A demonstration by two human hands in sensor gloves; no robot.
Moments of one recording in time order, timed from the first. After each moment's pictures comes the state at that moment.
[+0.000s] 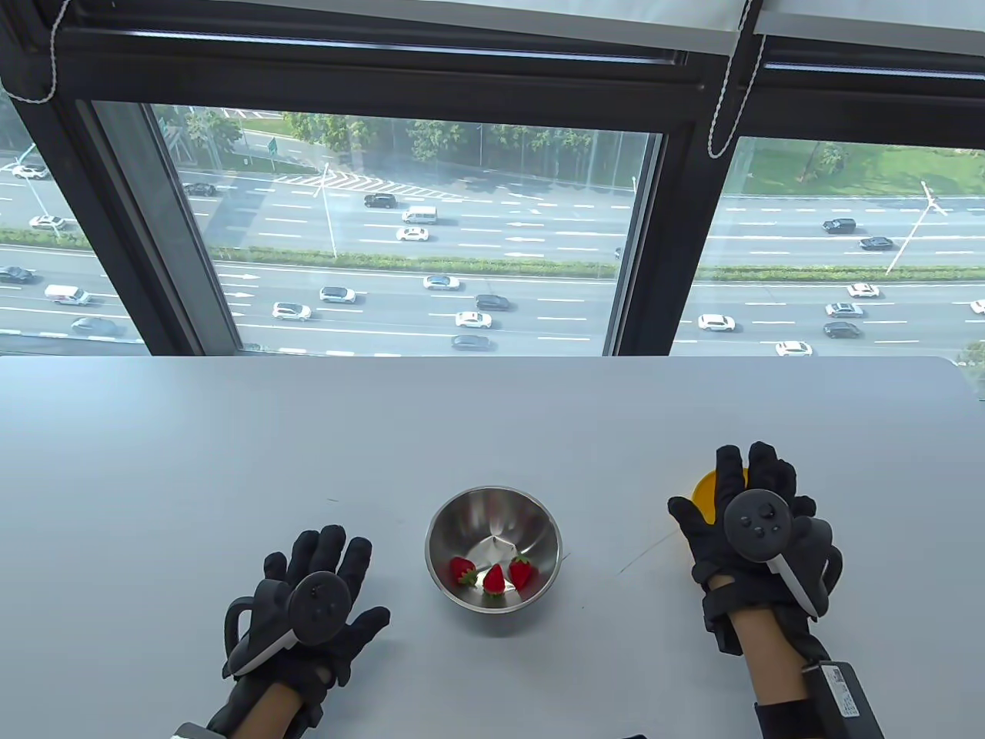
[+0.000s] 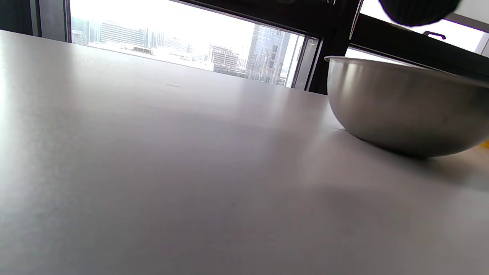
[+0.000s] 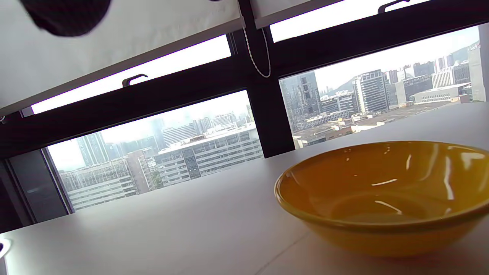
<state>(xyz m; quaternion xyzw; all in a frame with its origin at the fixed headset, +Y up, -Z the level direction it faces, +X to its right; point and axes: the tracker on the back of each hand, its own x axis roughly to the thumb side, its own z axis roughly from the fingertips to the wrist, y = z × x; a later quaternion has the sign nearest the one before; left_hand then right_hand) -0.227 -0.755 -0.305 -0.04 -0.10 0.10 0.99 0.256 -0.661 -0.353 -0.05 -0.09 0.98 0.15</state>
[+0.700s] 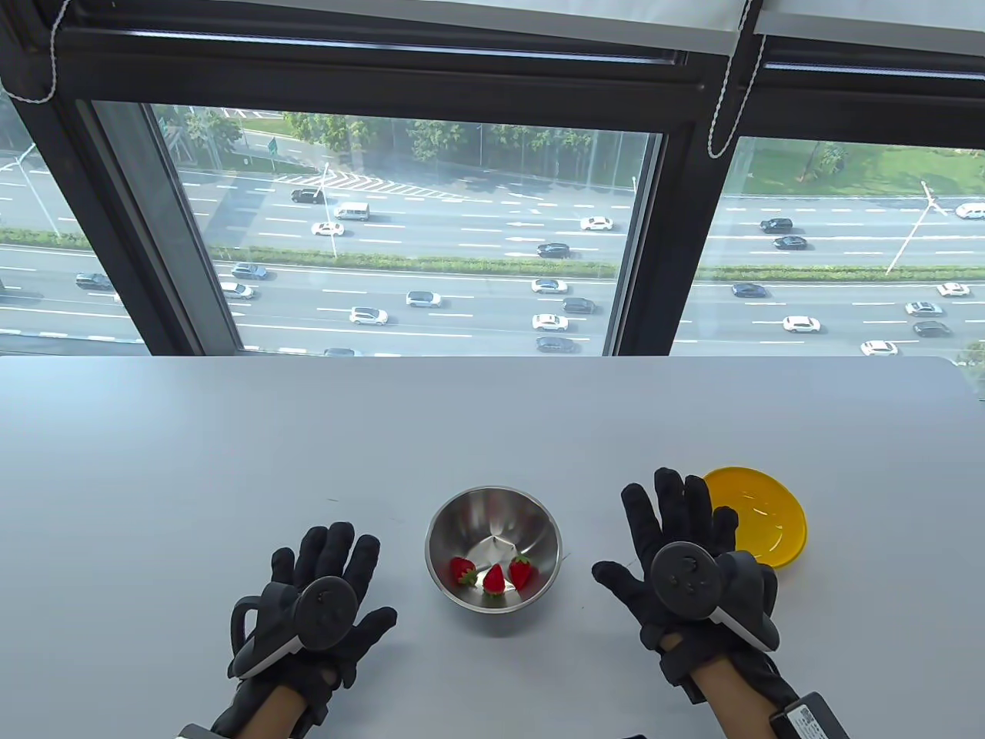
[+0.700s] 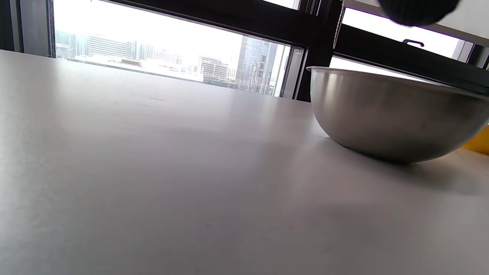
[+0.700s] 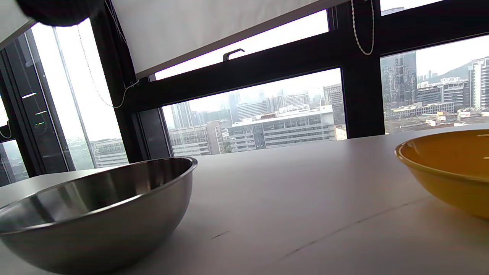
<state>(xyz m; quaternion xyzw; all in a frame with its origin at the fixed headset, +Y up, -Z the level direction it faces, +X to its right) -0.219 -0.753 -0.303 -0.02 -0.12 0.09 0.99 0.184 -0.668 -0.309 0.12 -0.05 0.98 0.11</state>
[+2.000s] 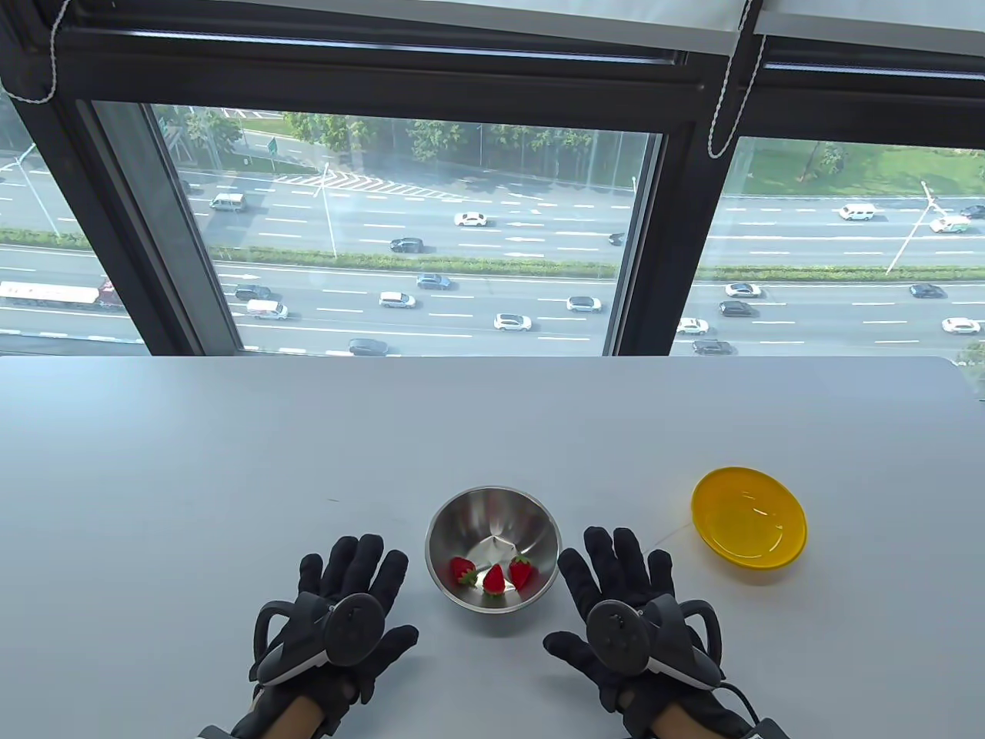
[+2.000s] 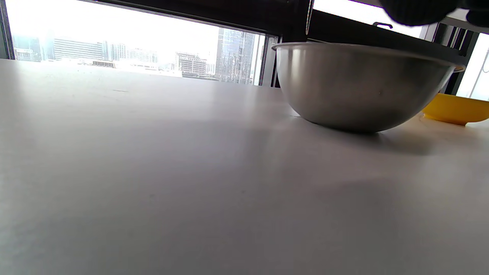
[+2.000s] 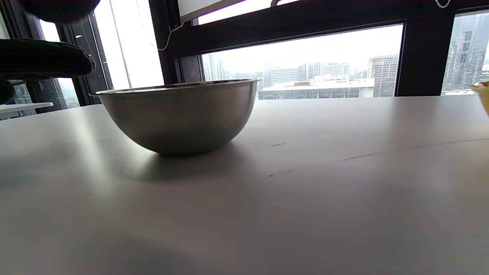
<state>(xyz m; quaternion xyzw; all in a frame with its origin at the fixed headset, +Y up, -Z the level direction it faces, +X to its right) -0.191 -0.759 -0.294 -0.03 -0.17 0.05 0.98 0.136 -0.714 -0.281 0.20 0.01 0.98 0.06</state>
